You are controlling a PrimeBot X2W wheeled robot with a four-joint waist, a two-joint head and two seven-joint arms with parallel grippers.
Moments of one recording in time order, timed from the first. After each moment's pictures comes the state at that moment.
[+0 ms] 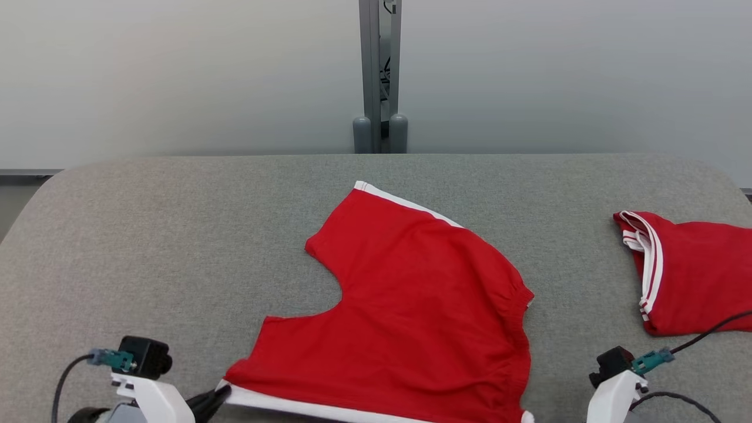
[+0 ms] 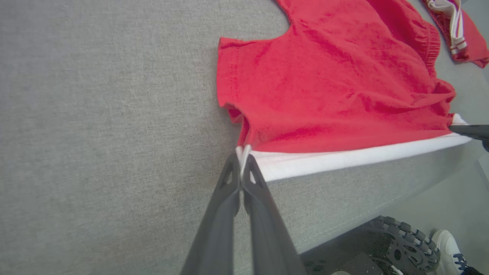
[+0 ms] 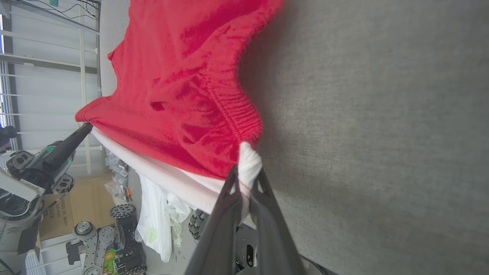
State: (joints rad) left arm -0.11 0.60 -0.62 0.21 -1.01 -0.03 0.36; right arm -0.23 -0.43 0.70 0.47 1.44 0.13 0.54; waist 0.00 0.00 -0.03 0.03
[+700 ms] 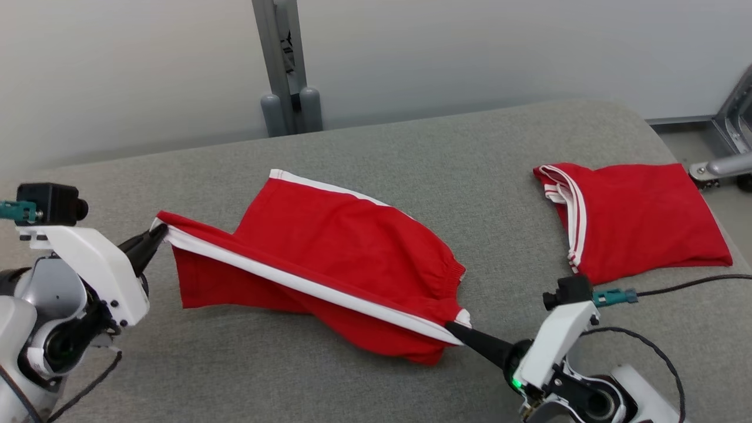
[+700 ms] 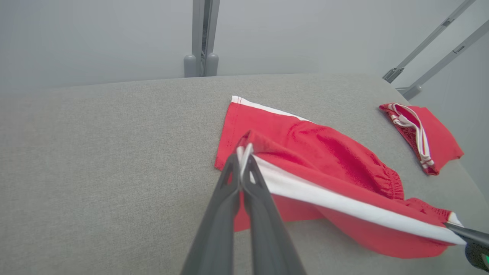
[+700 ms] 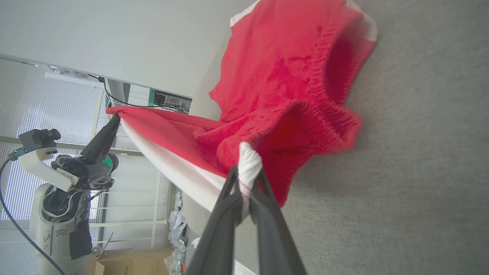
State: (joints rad) left arm -0.40 0.65 -0.46 0.15 -1.05 0.08 0.42; right arm -0.29 -0.19 0.52 0.38 1.40 0.13 0.45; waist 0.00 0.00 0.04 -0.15
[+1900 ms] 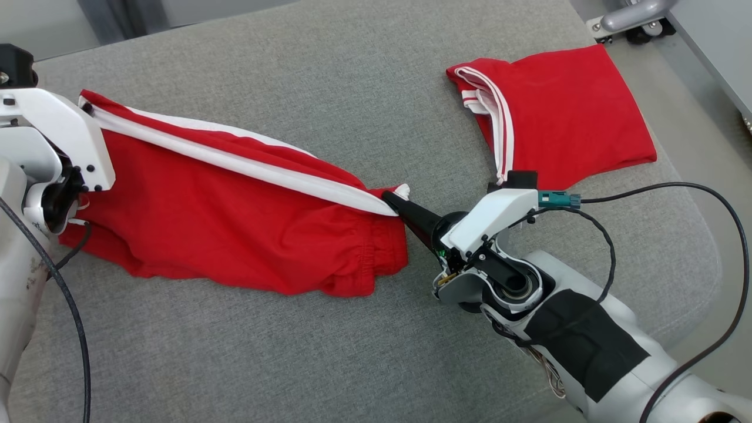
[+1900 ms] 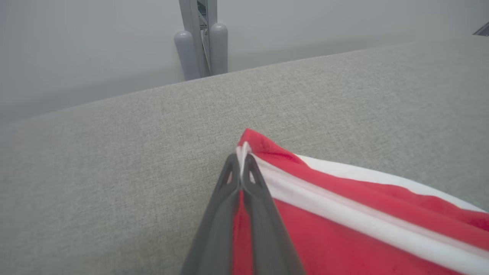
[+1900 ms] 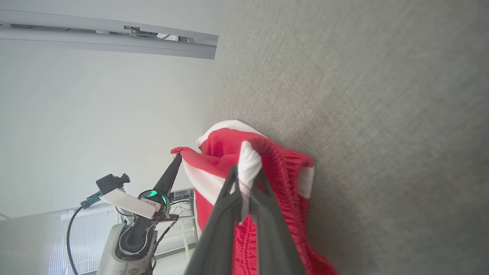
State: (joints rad) left arm -0.99 0.45 -0.60 0.90 -0.79 0.07 0.29; right arm -0.84 -0.05 0.91 0.73 1.97 0.13 0.10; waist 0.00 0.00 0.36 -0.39
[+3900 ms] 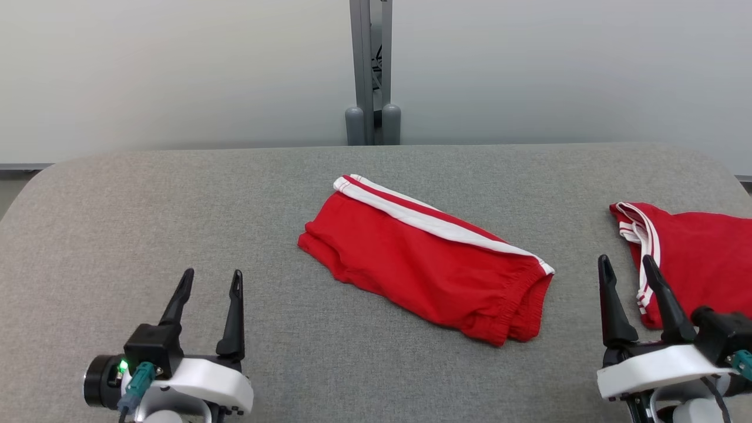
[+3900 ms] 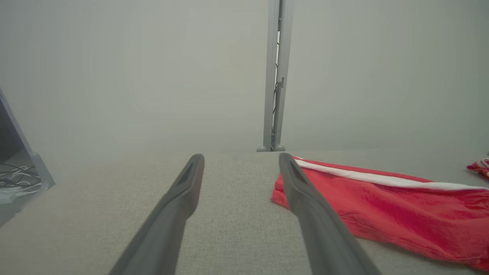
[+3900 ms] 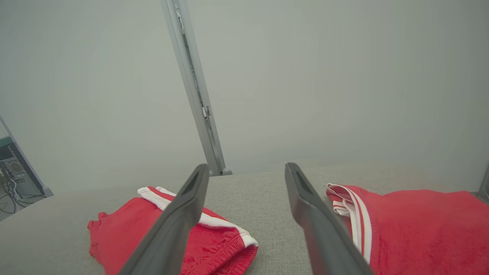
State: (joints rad) left arm -0.13 0.17 -0.22 0.29 -0.30 0.11 -0.26; right arm -0.11 -0.06 0.01 0.25 0.27 0.13 -0.26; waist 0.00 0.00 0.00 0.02
